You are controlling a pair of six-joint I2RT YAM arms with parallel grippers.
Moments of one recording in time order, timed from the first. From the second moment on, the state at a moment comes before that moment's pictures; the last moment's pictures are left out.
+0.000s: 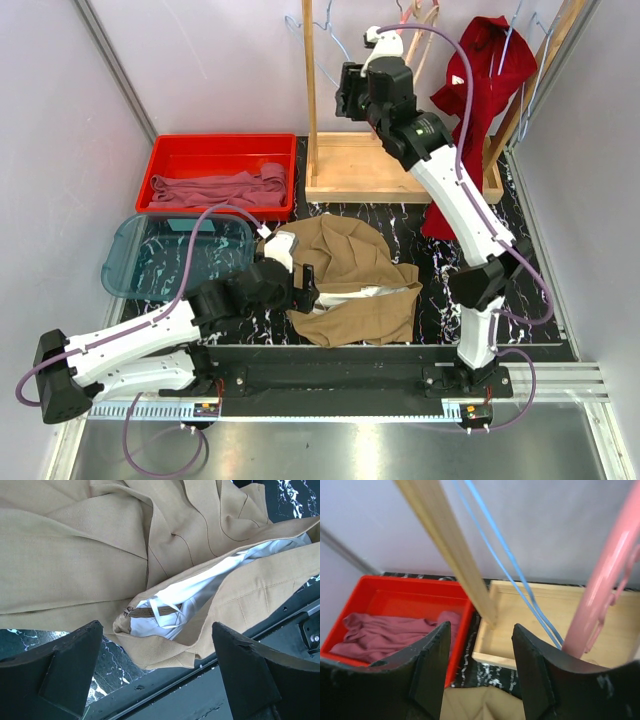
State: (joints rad) left arm -1.05 0.94 0.74 -0.48 -0.33 -0.63; right arm 0.58 1.96 2.35 -0.58 0.26 0.28
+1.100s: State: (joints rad) left arm -1.05 0.98 0.71 -0.48 -0.33 -0.63; right arm 0.58 2.14 2.56 -0.51 0.26 0.12
